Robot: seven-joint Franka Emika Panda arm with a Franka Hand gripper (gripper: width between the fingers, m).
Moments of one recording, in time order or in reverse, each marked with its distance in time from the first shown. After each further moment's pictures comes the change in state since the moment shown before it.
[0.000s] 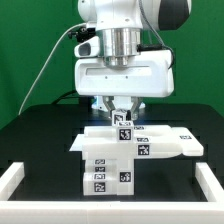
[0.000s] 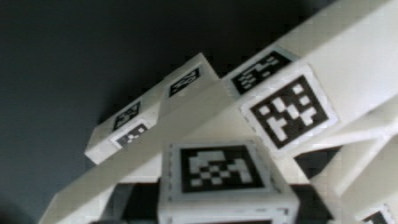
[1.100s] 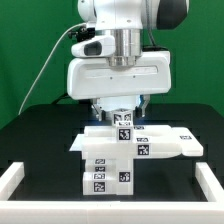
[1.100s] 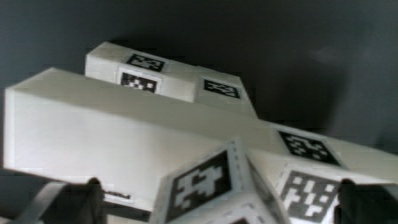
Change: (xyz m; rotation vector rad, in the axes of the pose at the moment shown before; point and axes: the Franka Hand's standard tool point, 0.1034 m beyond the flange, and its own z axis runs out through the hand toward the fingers) arm -0.002 0.006 0.000 -0.030 -0.050 -0.959
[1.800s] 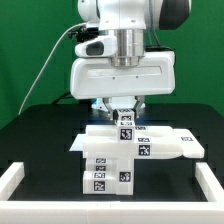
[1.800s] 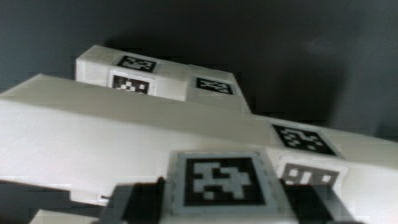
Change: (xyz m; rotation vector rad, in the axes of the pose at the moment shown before) arm 0.003 -0.005 0.000 0.001 0.000 0.246
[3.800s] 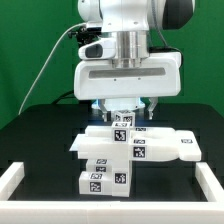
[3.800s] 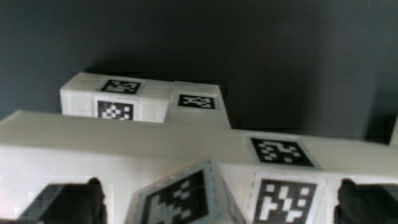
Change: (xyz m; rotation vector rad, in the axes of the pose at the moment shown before) arm 0.000 -0.004 0.004 0.021 -0.025 0.023
